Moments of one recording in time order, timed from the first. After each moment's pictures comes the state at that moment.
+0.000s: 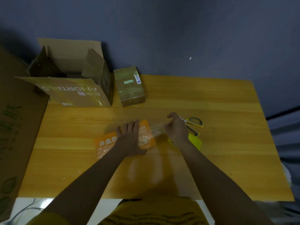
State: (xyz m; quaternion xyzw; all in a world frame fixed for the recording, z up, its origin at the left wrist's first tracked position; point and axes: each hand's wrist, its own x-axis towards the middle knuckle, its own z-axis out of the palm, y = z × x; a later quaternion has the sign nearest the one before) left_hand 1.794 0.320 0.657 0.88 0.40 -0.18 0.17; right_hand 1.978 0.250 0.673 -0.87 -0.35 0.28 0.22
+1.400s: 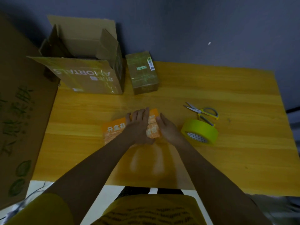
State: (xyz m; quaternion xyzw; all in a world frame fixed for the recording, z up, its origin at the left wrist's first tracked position) left_hand 1.776 0.335 0.652 0.89 0.36 -0.19 0.19; right_hand 1.904 0.263 0.631 -0.76 -0.32 0.51 0.24
